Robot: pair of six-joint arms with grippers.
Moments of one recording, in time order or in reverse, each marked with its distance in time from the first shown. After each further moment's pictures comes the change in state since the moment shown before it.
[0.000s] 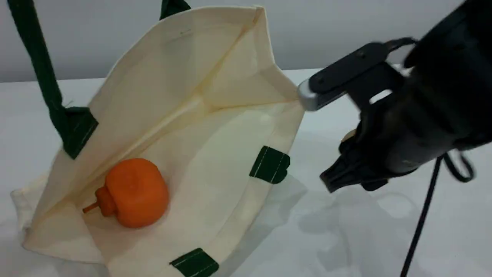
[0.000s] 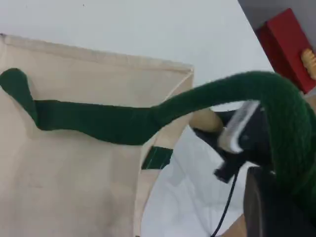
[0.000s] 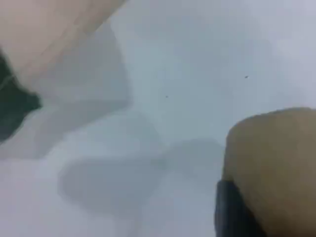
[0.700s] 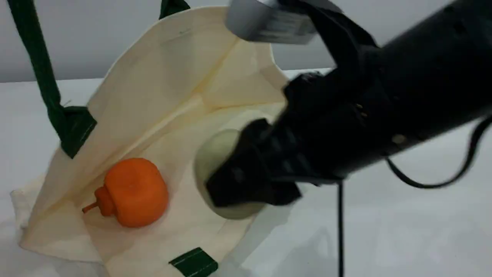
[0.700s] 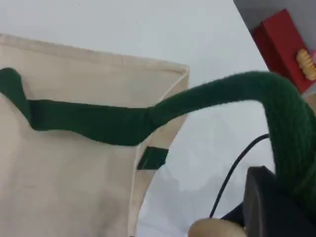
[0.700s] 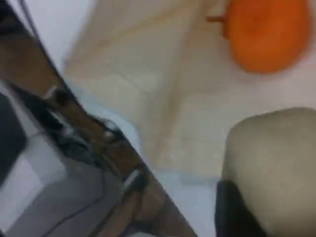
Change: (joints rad) left arm 0.000 0.000 0.000 -0.010 0.004 -0.002; right arm 0.001 -0.215 0.019 -0.008 0.834 0.000
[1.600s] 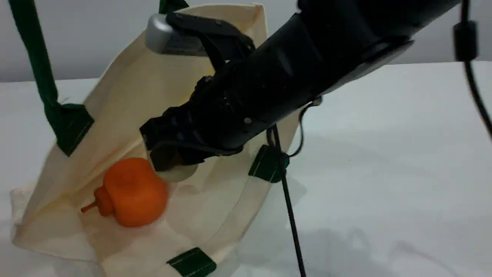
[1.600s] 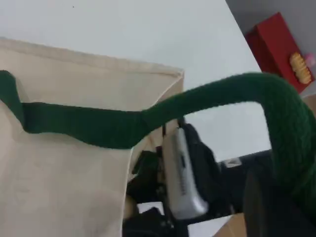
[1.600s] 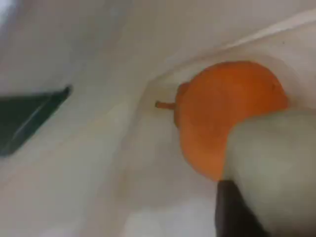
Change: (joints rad) left arm 0.000 0.000 0.000 -0.020 -0.001 -0.002; right arm 0.001 0.421 -0.418 0.008 -0.071 0.070
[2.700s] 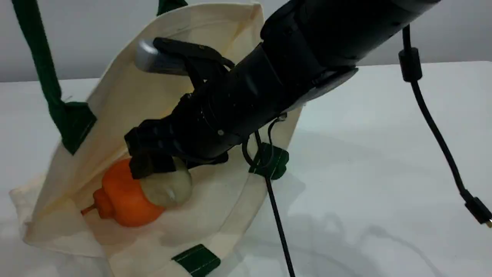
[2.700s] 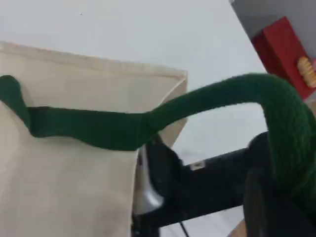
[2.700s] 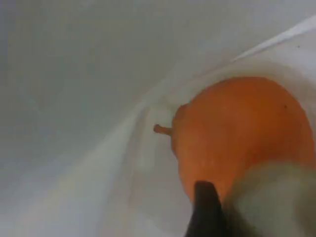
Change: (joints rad) left arm 0.000 0.000 0.000 0.020 -0.022 0.008; right arm -0.001 0.134 -0.136 -0.002 0.030 0.060
